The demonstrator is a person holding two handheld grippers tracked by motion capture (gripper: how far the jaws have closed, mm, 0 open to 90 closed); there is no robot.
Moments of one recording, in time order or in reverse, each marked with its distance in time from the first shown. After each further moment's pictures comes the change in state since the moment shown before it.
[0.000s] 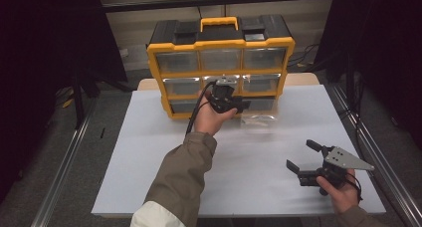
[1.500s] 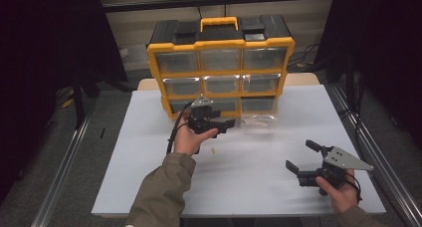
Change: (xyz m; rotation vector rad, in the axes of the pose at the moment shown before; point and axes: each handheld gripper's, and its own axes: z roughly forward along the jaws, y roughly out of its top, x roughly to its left) left arm 0.016 -0.067 -0.034 -0.049 -0.009 -0.065; right arm 0.002 0.000 0.000 0.007 -0.002 0.001
